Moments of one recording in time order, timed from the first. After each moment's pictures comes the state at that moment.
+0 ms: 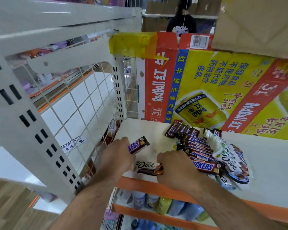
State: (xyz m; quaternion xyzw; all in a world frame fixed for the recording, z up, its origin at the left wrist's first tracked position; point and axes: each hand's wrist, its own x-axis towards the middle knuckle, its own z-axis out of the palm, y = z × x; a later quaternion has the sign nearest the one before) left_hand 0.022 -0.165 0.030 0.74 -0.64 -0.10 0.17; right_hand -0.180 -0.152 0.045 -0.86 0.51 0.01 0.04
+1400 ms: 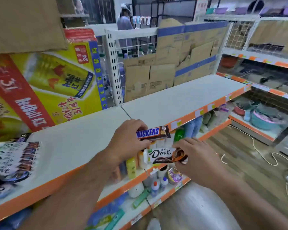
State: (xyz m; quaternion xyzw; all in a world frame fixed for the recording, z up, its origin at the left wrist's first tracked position) left_hand -0.629 -0.010 0.077 0.26 -0.91 -0.22 0.22; right_hand -0.776 0.179 0.066 -0.57 0.80 -0.16 -0.05
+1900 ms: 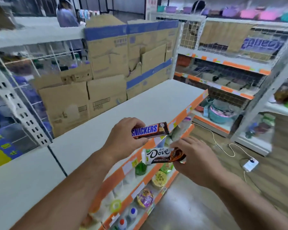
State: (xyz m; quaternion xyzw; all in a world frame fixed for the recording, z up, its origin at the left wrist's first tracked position) left_hand -0.907 -0.078 0.072 0.14 -0.91 -0.30 0.24; right_hand -1.011 0.144 0.062 -0.47 0.87 -0.15 -0.08
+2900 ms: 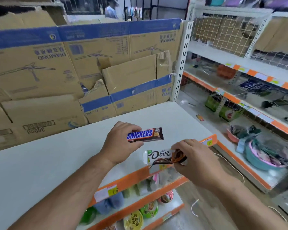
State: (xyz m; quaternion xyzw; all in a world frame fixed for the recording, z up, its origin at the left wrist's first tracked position) left_hand -1.288 -0.075 0.041 0.32 -0.88 -0.21 0.29; right_hand -1.478 0.104 0.048 -0.63 0.76 -0.17 -0.01
